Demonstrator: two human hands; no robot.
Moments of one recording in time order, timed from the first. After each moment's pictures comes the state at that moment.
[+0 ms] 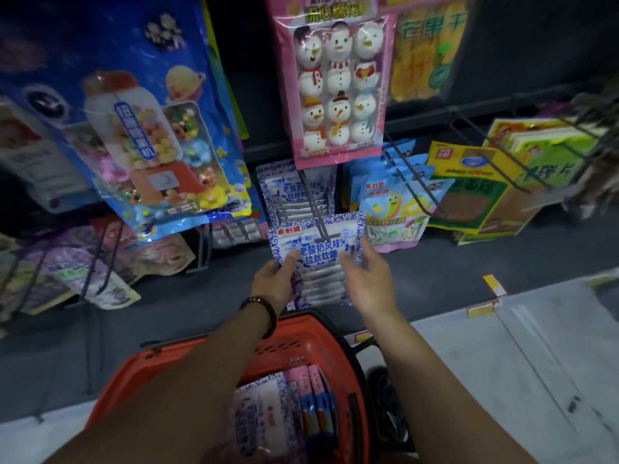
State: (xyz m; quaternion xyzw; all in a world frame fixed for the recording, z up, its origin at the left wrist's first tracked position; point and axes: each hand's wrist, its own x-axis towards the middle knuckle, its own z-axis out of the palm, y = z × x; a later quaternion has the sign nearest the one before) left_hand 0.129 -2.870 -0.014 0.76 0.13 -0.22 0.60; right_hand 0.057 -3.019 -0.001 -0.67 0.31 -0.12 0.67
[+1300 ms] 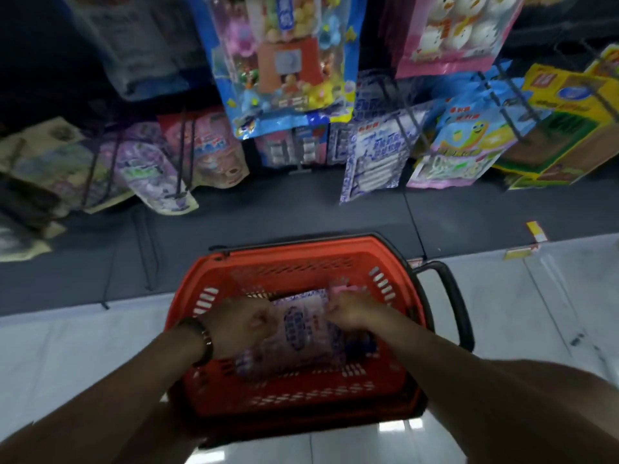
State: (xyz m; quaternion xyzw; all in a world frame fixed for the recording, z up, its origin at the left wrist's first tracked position) left_hand 0.041 -2.608 -0.012 0.87 -0.24 -0.40 0.13; right_hand -0.003 -2.860 -0.101 -0.85 0.12 0.43 0.28
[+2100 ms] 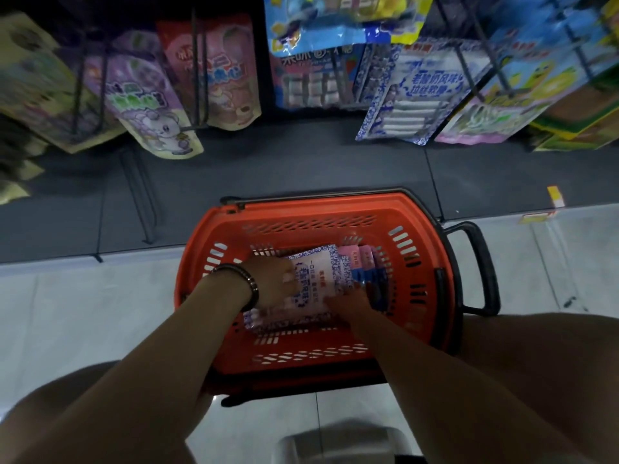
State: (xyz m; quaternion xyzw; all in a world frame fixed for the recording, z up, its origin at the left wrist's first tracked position) left_hand 0.060 -2.618 -0.052 0.84 -0.25 -0.49 0.03; right_hand -0.062 -2.793 -0.213 -0.66 0.46 0.30 0.51
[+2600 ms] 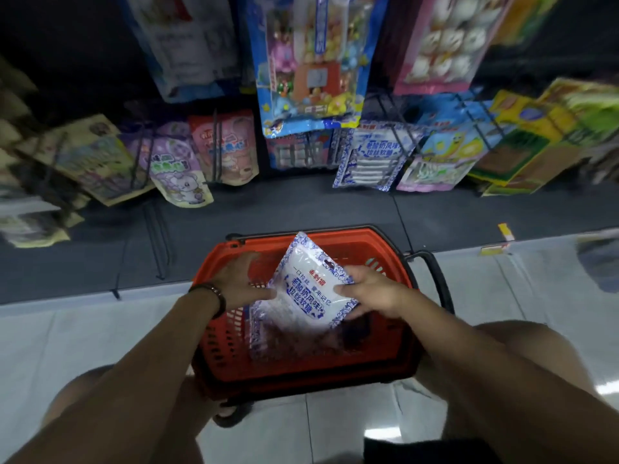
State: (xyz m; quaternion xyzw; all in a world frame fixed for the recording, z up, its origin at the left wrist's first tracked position) left_hand 0.056 -2.577 -0.017 0.90 -0.12 -0.33 0.24; right_hand -0.044 -2.866 -0.034 -0.73 0.18 0.32 0.58
